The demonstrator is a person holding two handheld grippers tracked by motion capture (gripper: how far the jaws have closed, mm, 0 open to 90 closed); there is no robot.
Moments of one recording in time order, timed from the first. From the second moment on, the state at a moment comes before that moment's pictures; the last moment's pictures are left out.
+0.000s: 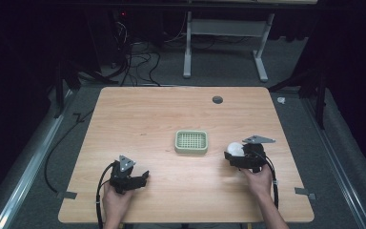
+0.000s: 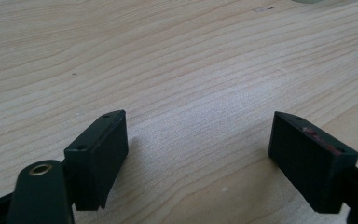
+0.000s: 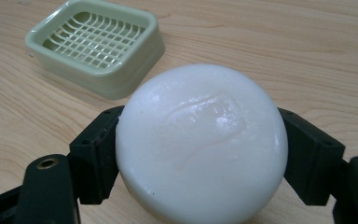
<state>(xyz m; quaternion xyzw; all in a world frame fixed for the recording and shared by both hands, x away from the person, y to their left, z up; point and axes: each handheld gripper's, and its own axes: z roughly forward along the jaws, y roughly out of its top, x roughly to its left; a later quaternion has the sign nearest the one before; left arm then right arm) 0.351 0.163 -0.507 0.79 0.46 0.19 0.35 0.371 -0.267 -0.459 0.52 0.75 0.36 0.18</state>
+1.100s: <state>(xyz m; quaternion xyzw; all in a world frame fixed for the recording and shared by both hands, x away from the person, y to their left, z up) 0.351 0.163 -0.507 0.79 0.46 0.19 0.35 0.386 -0.241 -0.424 0.48 0.76 0.40 0.16</state>
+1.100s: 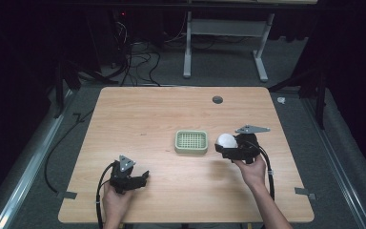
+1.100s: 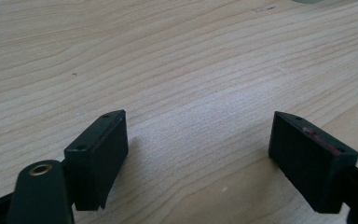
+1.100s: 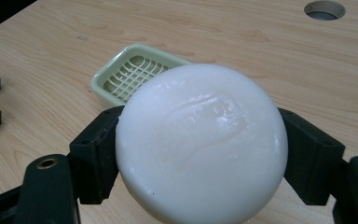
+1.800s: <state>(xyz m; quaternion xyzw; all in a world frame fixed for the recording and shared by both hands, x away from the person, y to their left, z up) 0.351 0.163 -0.507 0.79 0.46 0.19 0.35 0.409 -0.222 -0.417 0.47 0.77 0.40 0.14</state>
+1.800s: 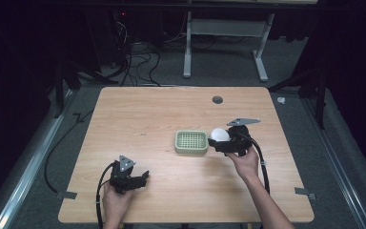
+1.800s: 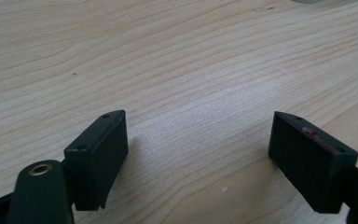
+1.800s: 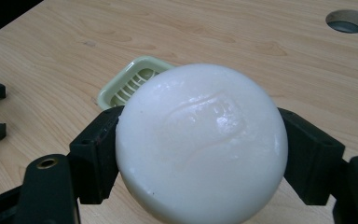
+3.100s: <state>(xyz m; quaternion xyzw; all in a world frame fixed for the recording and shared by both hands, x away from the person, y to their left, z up) 0.351 0.163 -0.507 0.79 0.46 0.19 0.35 0.439 -0.168 -0.418 0.43 0.81 0.38 0.13</state>
